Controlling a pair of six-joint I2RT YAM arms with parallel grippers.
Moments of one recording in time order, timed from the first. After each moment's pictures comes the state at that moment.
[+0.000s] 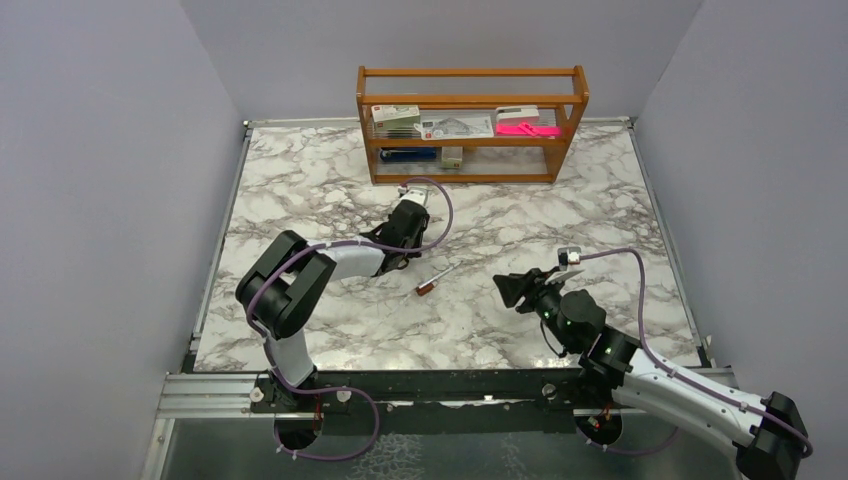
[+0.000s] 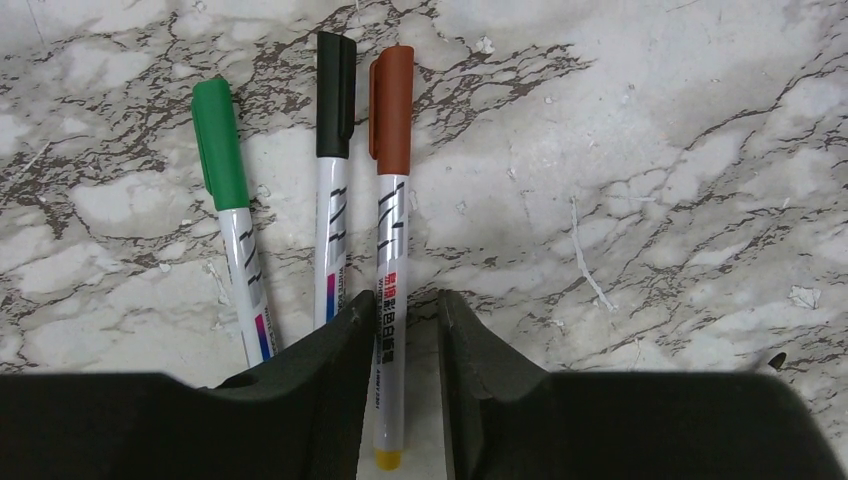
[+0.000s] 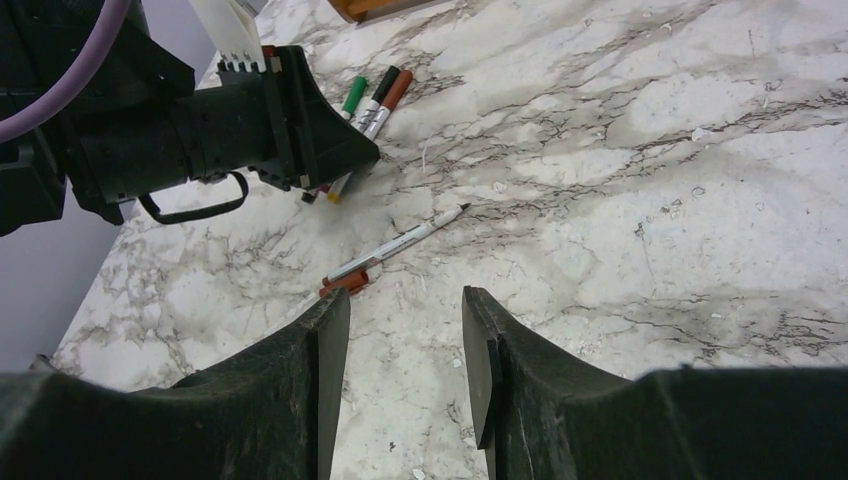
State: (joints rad) left arm -0.66 1.78 0.89 0.12 -0.28 -0.33; right arm 0.90 0.51 0.15 0.18 0.43 0.61
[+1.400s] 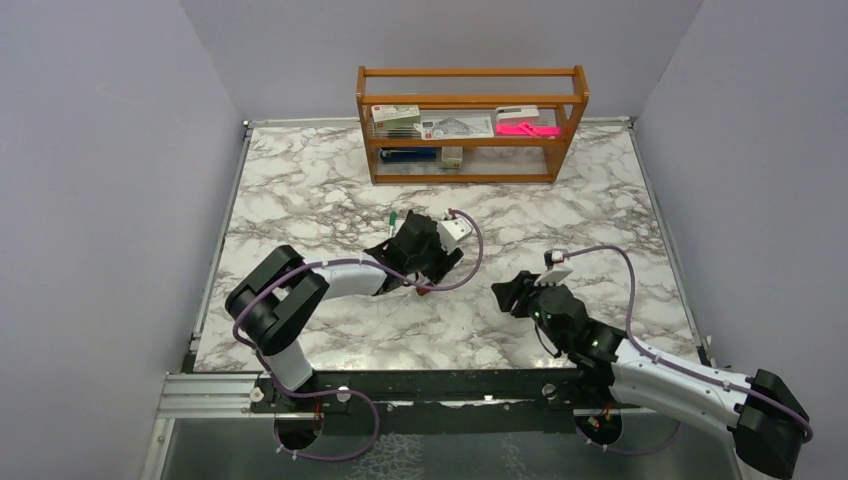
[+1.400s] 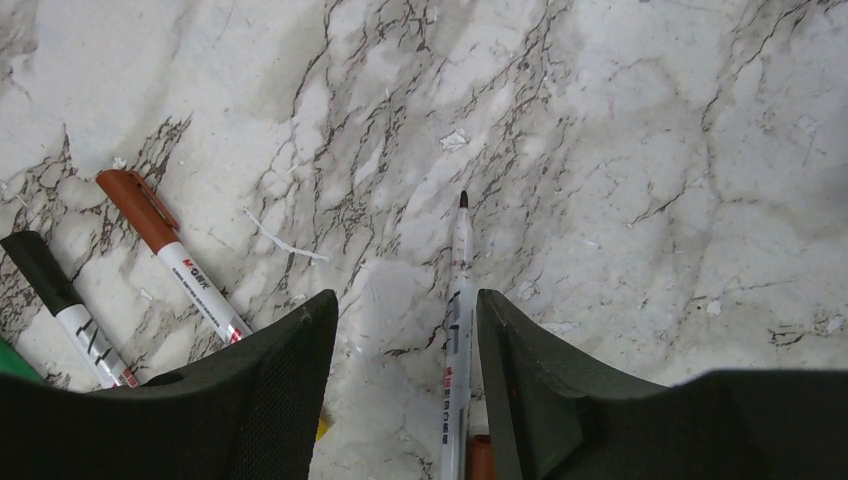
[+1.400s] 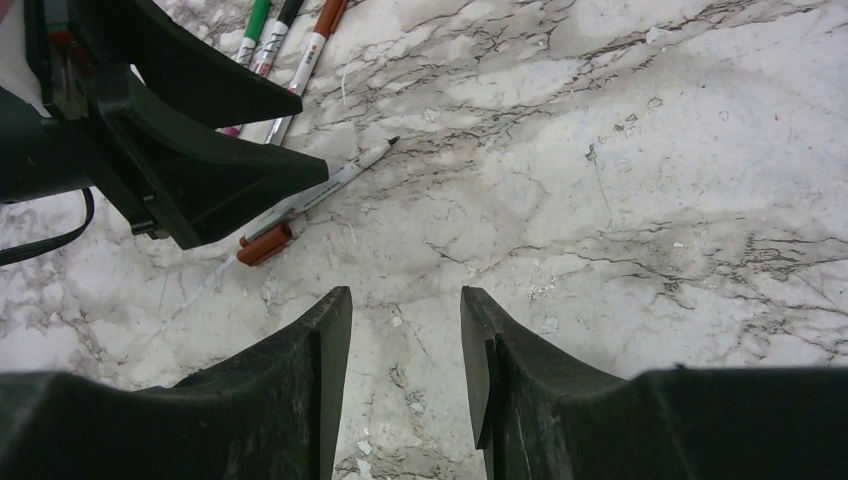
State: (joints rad) left arm -0.78 1.67 0.80 0.27 0.11 0.12; right arm 0.90 0.69 0.16 0.15 0.46 0.69
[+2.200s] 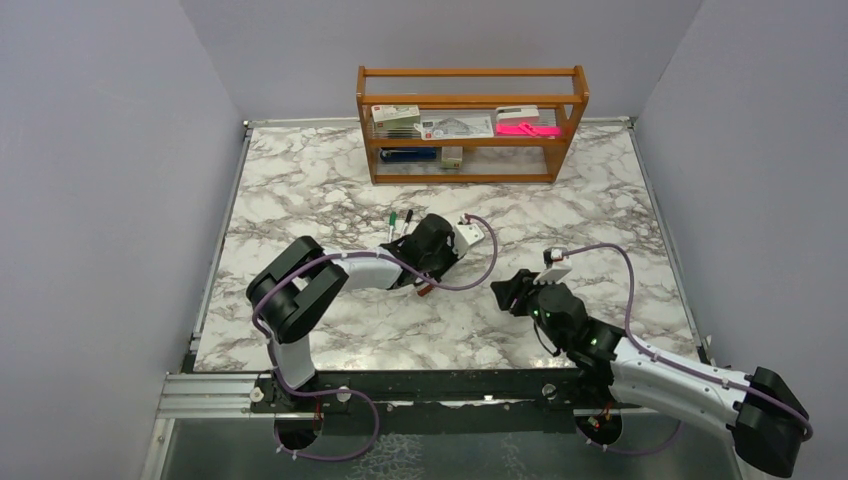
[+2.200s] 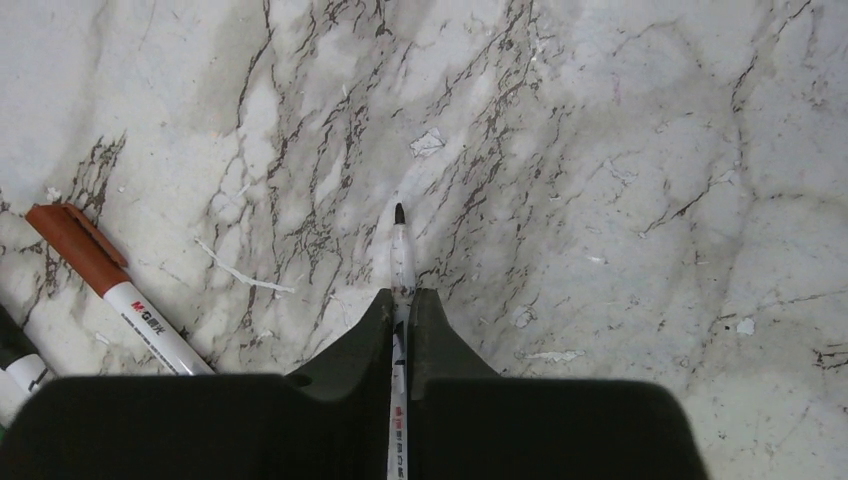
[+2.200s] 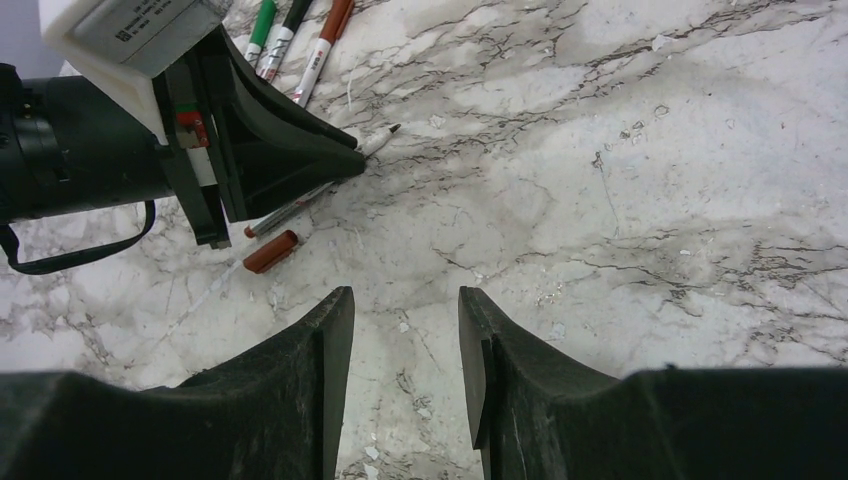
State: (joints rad) left arm -0.81 1.79 0.91 0.16 0.08 0.19; right arm 0.90 0.72 0.18 0.16 0.46 0.69
